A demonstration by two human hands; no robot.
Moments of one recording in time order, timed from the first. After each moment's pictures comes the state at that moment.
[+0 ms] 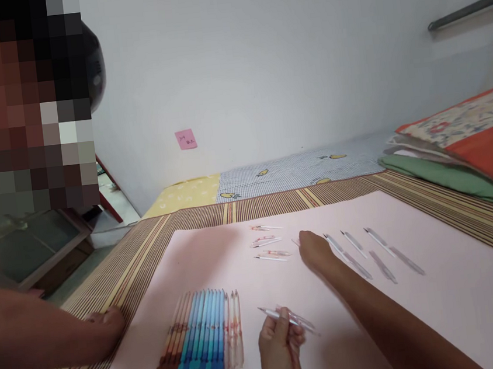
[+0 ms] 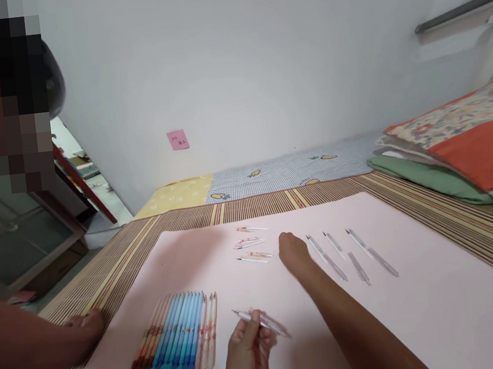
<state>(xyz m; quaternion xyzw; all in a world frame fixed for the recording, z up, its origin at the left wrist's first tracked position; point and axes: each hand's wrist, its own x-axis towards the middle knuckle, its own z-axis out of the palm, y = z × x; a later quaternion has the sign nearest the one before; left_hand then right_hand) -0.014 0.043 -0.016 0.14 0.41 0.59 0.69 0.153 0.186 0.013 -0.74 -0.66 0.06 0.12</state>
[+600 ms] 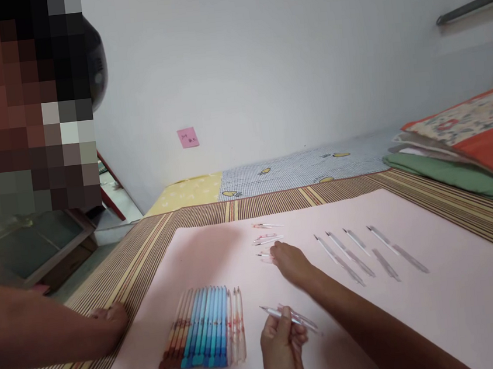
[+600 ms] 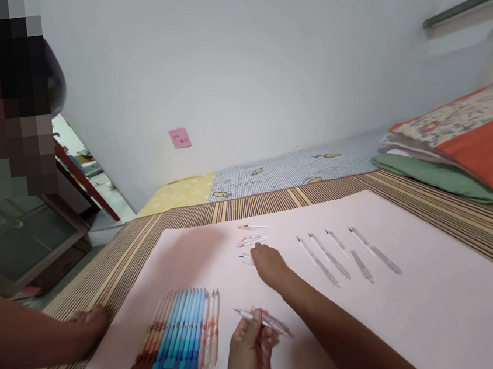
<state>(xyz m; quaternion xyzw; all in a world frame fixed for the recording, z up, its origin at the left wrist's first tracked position) -0.017 0.041 -0.015 0.14 0.40 0.59 0.69 0.091 0.178 -0.006 -0.62 -0.78 0.02 0.12</state>
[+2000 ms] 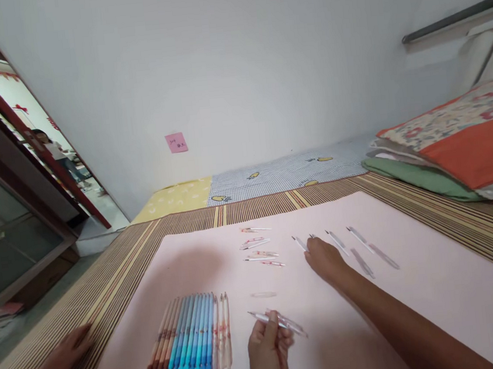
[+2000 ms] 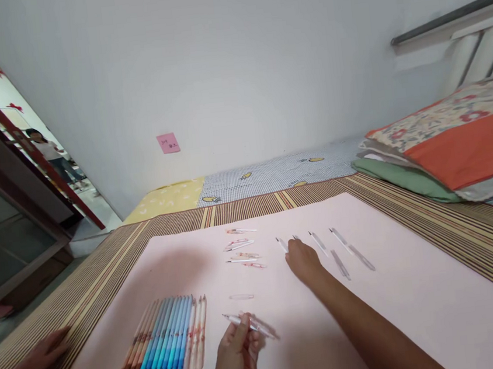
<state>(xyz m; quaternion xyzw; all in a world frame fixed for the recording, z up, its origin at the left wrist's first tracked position) -0.007 0.039 -0.021 0.15 0.42 0.58 0.68 0.206 0.151 -0.005 -0.77 -0.63 0.03 0.09</state>
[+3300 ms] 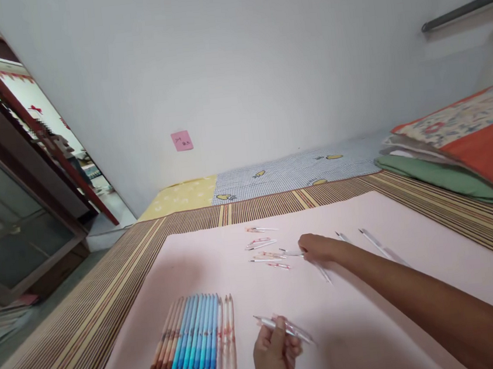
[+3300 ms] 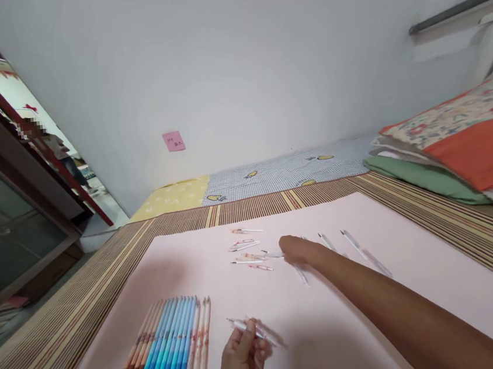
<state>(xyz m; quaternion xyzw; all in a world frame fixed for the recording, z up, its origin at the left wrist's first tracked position) -0.008 0.050 -0.042 0.14 0.41 0.57 0.70 0.214 0.209 0.013 -0.65 -0.73 0.19 -0.09</state>
